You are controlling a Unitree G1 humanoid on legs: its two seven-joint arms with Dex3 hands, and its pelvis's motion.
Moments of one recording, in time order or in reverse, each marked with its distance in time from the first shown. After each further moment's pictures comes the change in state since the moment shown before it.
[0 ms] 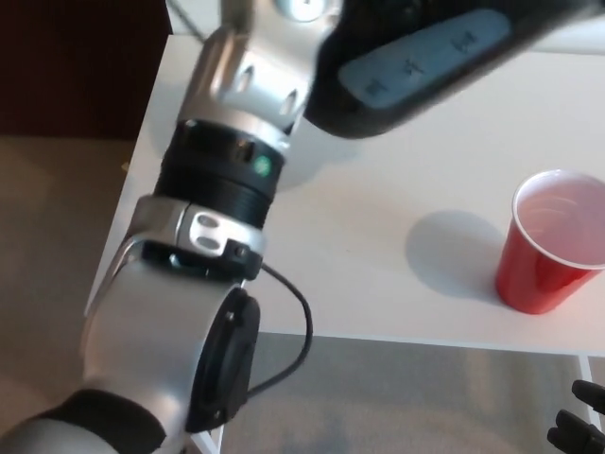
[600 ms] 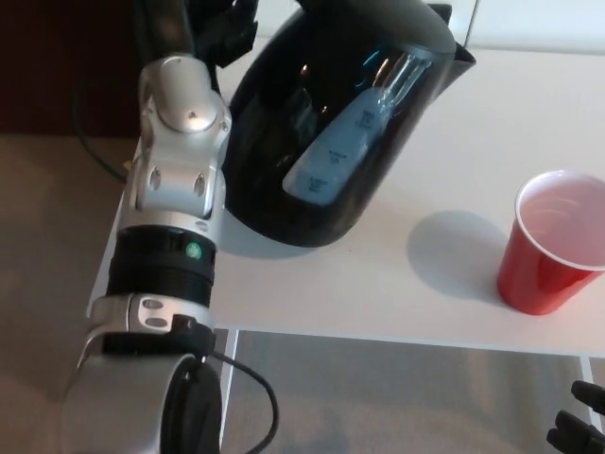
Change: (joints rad) left_arm 0.278 0.033 0.127 -0.052 -0.232 0.124 -0.068; right_arm 0.000 0.000 0.000 0.004 -0.001 -0.002 -0.004
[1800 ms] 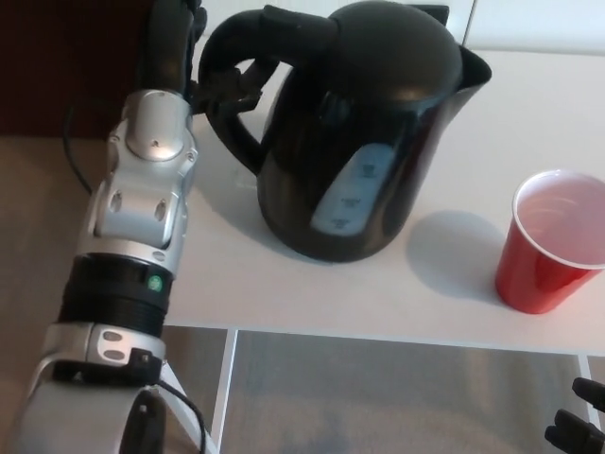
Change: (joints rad) left_arm 0.105 0.163 -0.190 -0.091 -0.164 0.127 -0.267; right_arm -0.005 0.002 0.000 -0.004 0.001 0.000 -0.004
